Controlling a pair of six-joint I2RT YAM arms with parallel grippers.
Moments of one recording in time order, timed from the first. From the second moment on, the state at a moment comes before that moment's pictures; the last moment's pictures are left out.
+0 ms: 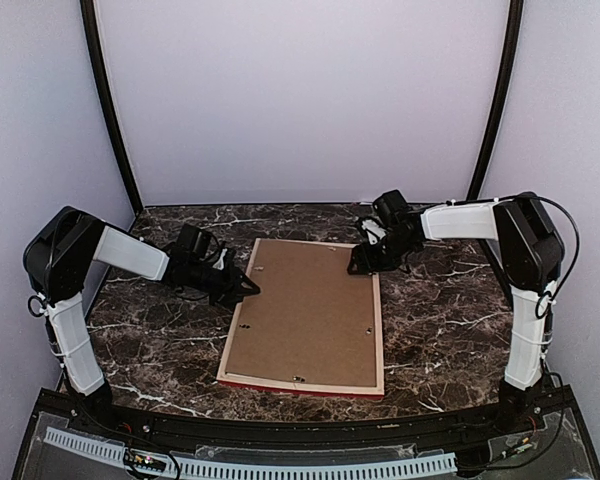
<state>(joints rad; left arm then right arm) -0.43 1.89 0.95 0.09 0.65 -0.81 0.49 2.03 1.42 -0.45 -0.25 0.18</state>
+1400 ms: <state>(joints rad) -0.45 1.89 0.93 0.11 0.63 -0.82 0.44 1.90 1.24 -0.36 -0.35 0.50</state>
